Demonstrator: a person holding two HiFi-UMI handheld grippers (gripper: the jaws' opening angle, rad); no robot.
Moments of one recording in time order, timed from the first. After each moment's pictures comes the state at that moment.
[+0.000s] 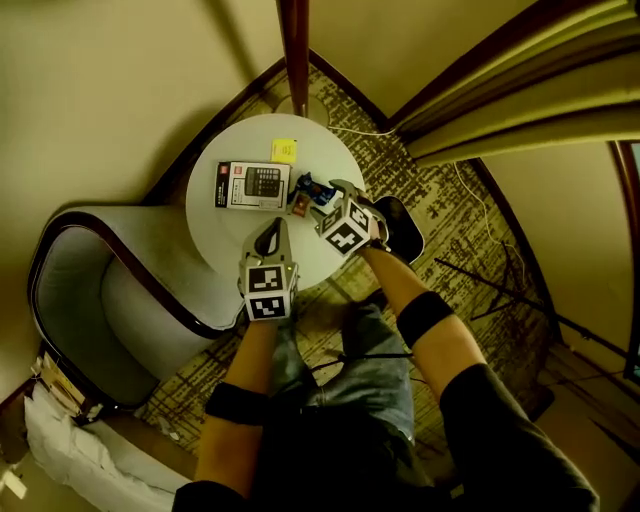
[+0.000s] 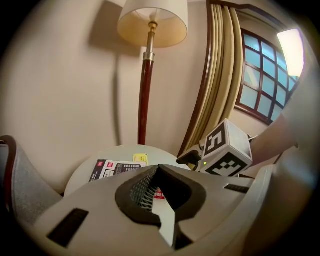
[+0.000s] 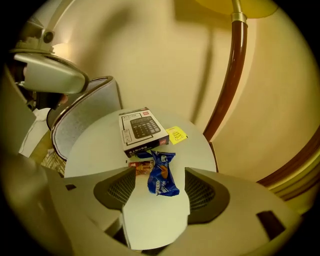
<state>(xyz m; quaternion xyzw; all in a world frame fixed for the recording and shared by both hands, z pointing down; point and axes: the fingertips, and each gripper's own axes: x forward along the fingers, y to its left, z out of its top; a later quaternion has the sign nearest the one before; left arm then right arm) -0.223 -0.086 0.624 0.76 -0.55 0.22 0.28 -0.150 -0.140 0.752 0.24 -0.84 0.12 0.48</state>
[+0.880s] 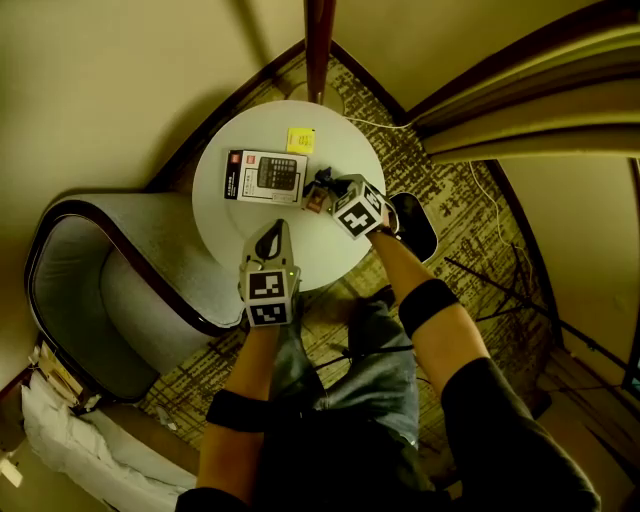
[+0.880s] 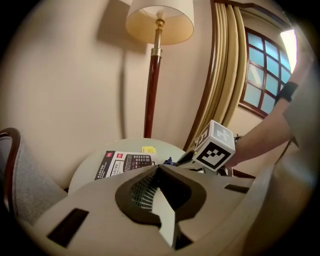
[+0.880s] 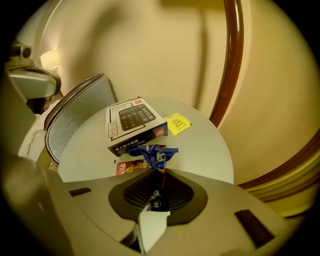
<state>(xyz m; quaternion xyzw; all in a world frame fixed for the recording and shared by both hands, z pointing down) -0.255 -0.073 0.654 0.74 -0.56 0.23 0.29 -0.161 -0.156 0.798 0.24 -0.82 0.17 0.49</state>
